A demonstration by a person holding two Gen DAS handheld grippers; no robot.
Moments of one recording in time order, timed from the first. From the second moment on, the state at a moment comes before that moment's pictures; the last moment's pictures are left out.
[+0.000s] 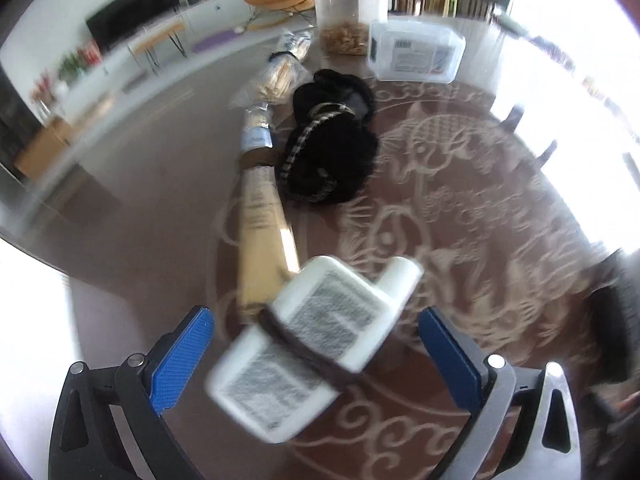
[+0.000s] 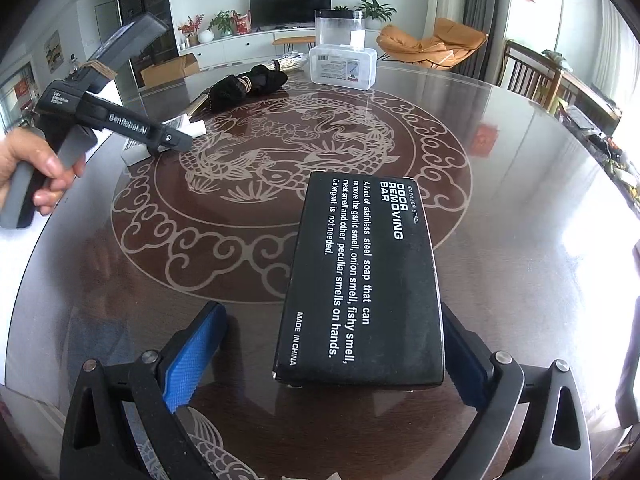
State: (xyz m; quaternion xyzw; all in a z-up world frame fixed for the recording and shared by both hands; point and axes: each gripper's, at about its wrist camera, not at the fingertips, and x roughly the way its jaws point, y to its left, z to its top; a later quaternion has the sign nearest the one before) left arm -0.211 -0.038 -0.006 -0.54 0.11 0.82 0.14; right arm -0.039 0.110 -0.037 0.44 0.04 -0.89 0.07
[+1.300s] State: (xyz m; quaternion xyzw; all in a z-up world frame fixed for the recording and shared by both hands) left arm -0.078 -0.011 0.005 -0.48 0.02 0.87 0.13; right arm -0.076 0.130 -0.003 0.54 -0.04 -0.83 0.11
